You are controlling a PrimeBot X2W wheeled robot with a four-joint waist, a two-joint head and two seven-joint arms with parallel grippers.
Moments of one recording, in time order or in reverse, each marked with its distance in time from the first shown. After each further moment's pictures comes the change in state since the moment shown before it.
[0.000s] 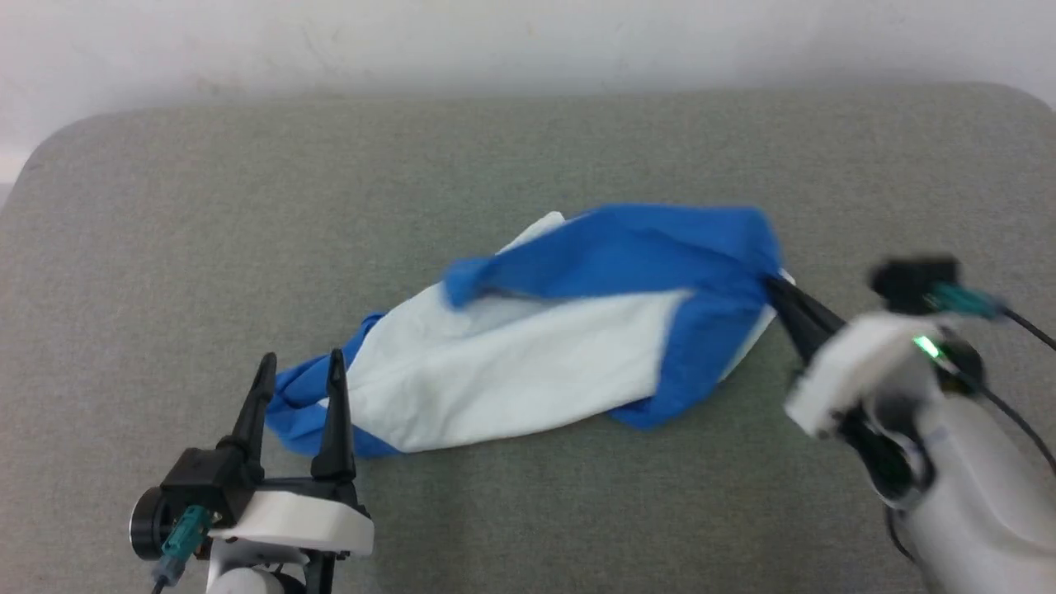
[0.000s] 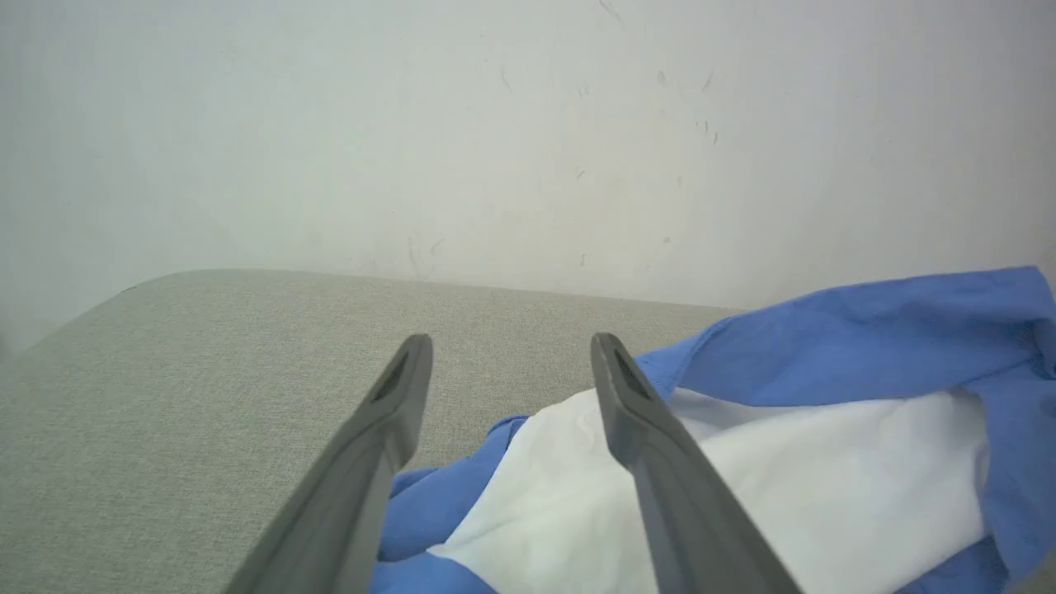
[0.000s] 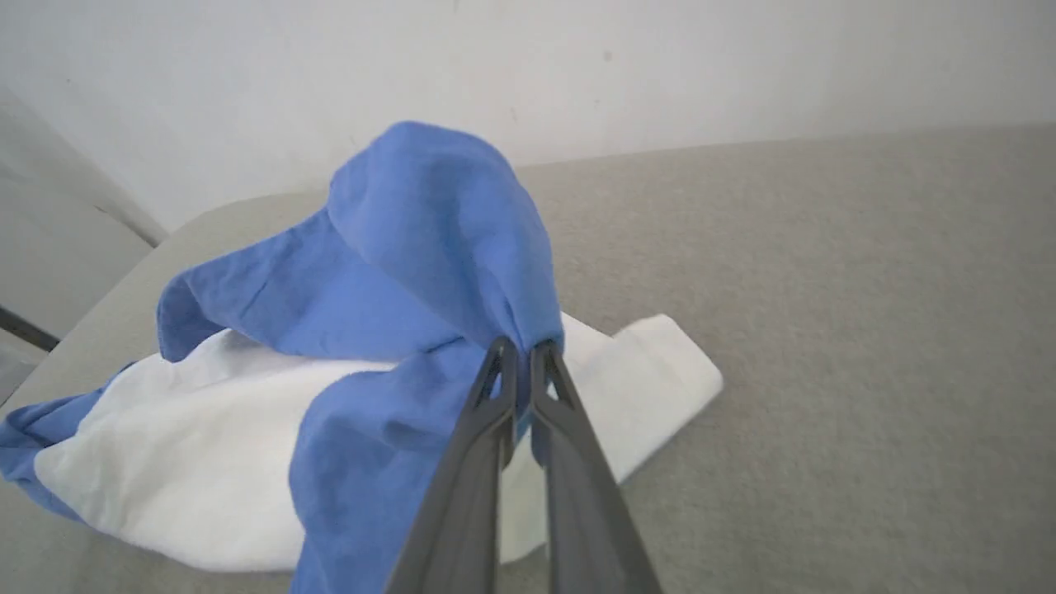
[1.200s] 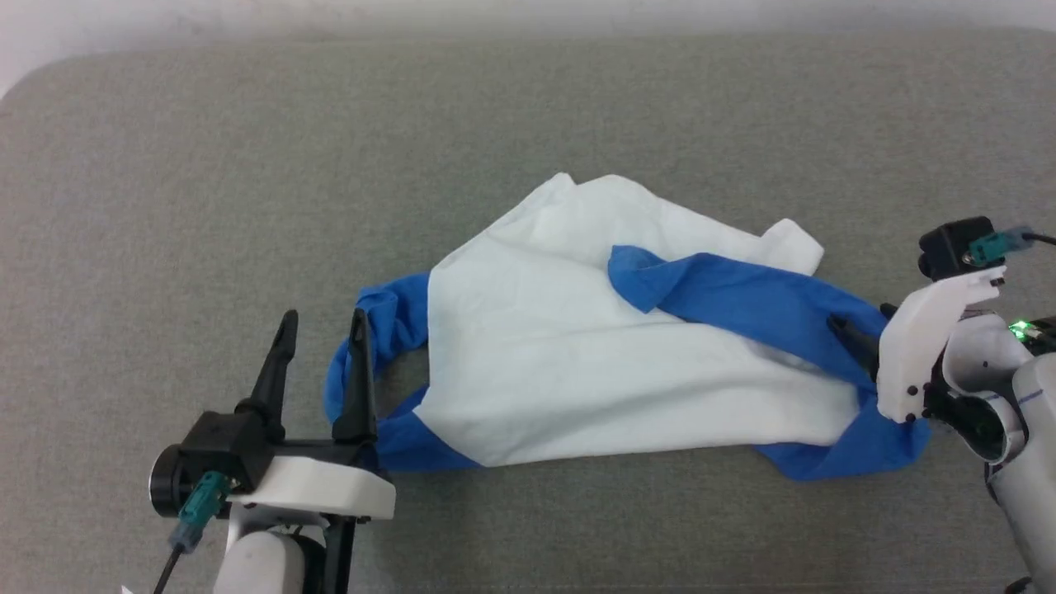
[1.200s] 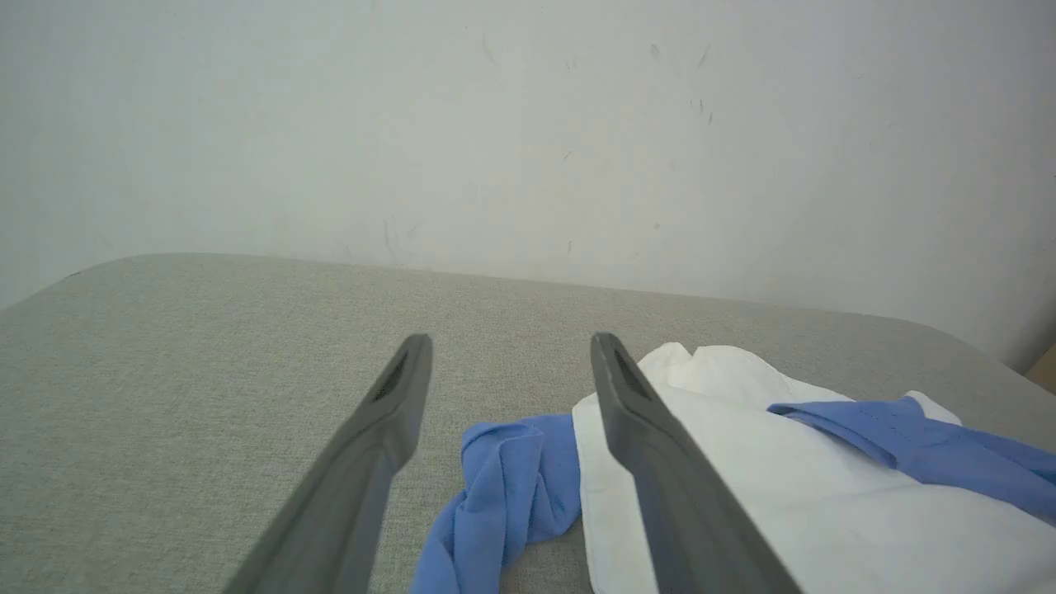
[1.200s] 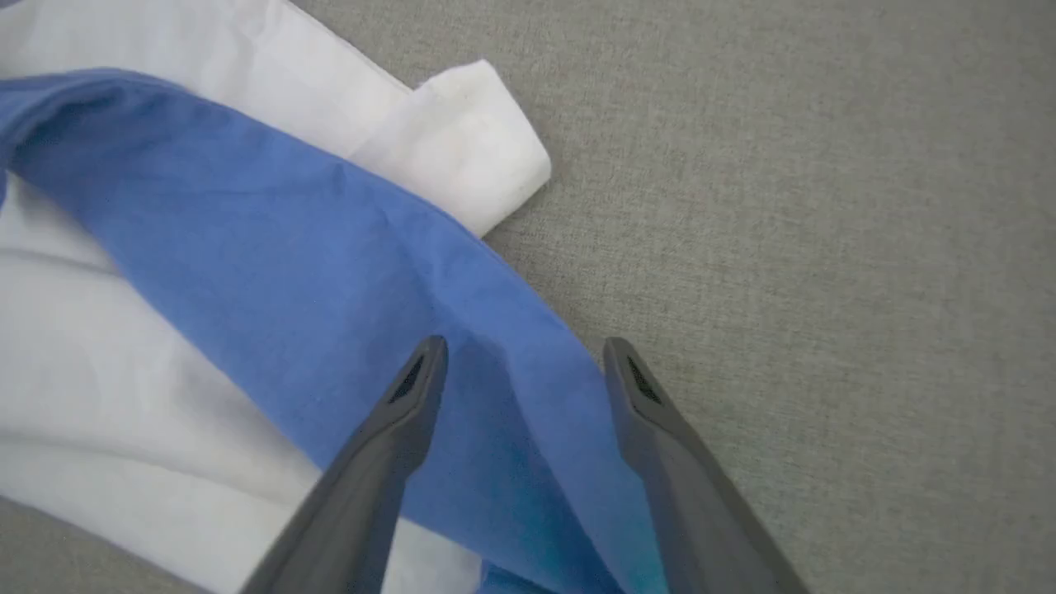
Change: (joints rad) left arm -0.067 -0.002 -0.056 -0.007 -0.014 0.019 0.000; right arm 0.020 -0.140 -0.145 -0.037 -0.122 0.000 0.456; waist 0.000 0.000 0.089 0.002
